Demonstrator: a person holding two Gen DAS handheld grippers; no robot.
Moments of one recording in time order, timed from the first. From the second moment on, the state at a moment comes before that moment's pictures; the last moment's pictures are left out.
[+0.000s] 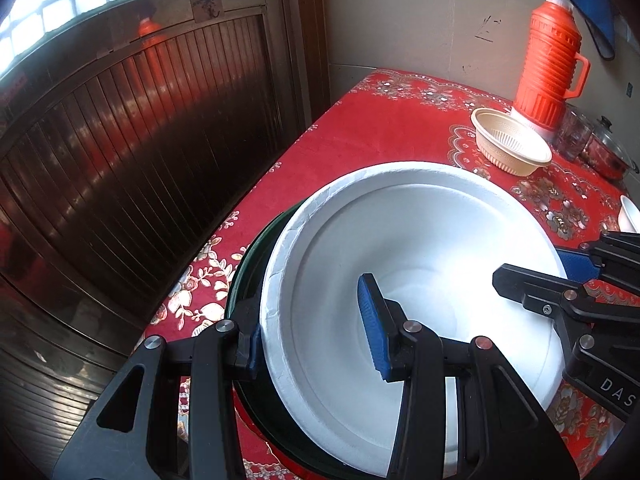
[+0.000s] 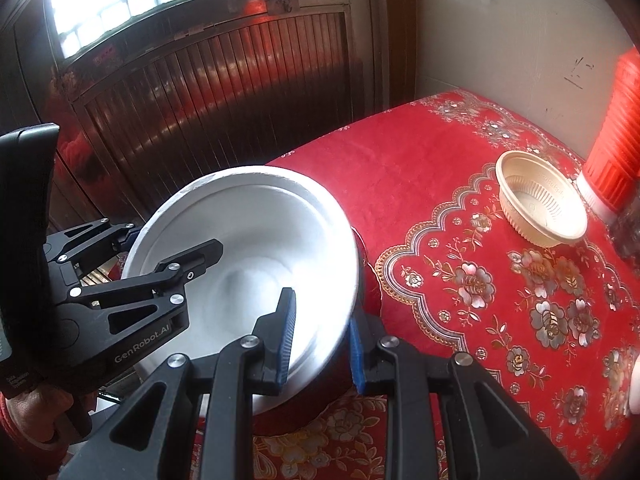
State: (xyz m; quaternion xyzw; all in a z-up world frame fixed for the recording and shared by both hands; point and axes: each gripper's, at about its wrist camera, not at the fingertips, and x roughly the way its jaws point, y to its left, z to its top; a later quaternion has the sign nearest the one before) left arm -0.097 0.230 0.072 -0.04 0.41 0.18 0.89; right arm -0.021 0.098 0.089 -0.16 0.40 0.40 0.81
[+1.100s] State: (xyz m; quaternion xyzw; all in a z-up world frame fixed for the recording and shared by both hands) left arm -0.104 0.227 0.081 -0.03 0.37 0.20 0.91; right arm -0.038 0.105 0.099 -0.21 0.35 0.38 0.83
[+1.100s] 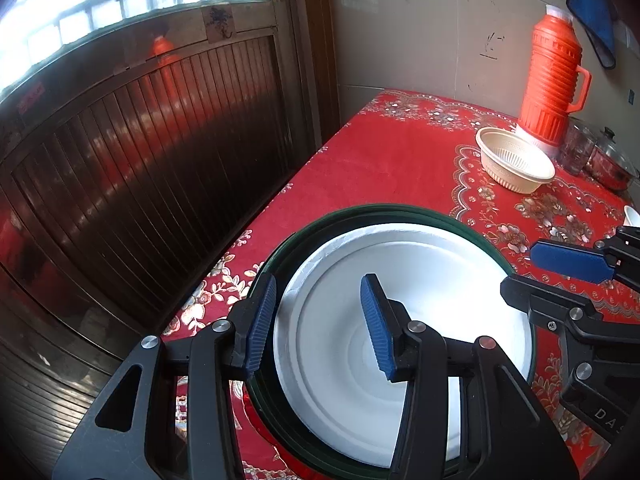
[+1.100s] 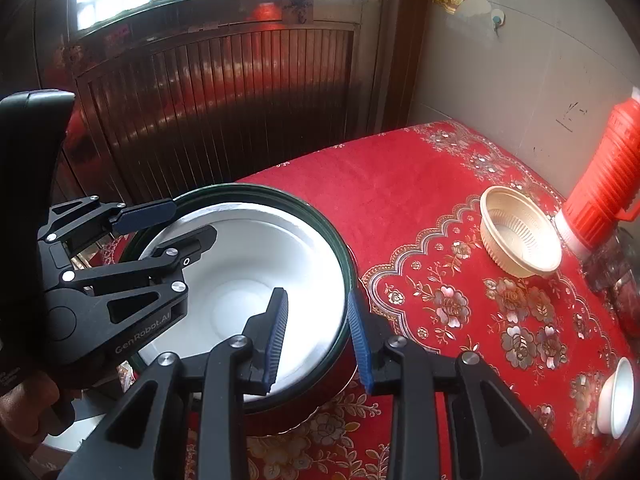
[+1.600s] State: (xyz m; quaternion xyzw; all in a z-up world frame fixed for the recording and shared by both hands) left arm -0.090 0.188 0.104 -0.03 0.34 0.17 0.93; right arm -0.033 0.067 0.120 -0.20 0.31 0.32 0.87
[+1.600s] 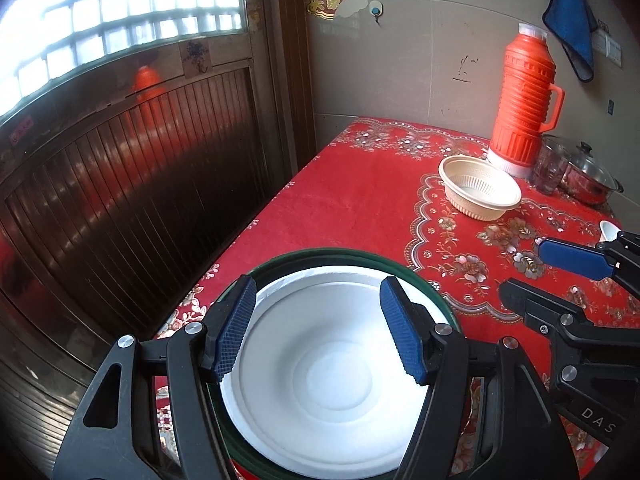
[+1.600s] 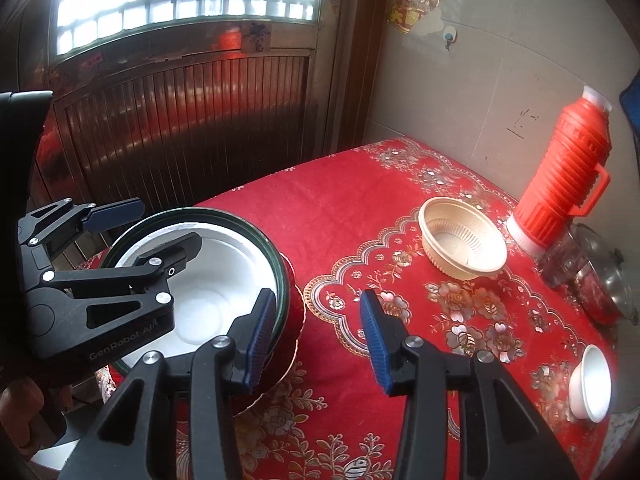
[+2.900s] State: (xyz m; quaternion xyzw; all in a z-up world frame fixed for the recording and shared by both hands) left arm 0.052 0.068 0.105 -0.04 0.43 0.02 0.90; right arm 0.059 -0.104 0.120 -0.12 0.38 0.18 0.90
